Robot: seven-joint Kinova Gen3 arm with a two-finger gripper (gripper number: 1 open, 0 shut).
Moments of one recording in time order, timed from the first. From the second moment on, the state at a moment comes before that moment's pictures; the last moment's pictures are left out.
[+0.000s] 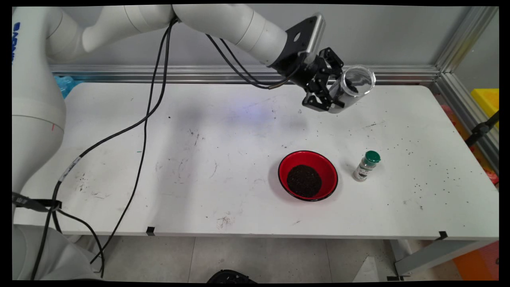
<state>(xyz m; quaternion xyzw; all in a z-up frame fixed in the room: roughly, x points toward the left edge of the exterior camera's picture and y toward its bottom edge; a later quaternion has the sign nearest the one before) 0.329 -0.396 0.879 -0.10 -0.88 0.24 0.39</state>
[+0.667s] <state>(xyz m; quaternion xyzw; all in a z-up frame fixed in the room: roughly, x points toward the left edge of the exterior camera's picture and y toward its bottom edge) 0.326 -0.387 0.869 -0.24 -0.86 0.30 0.32</state>
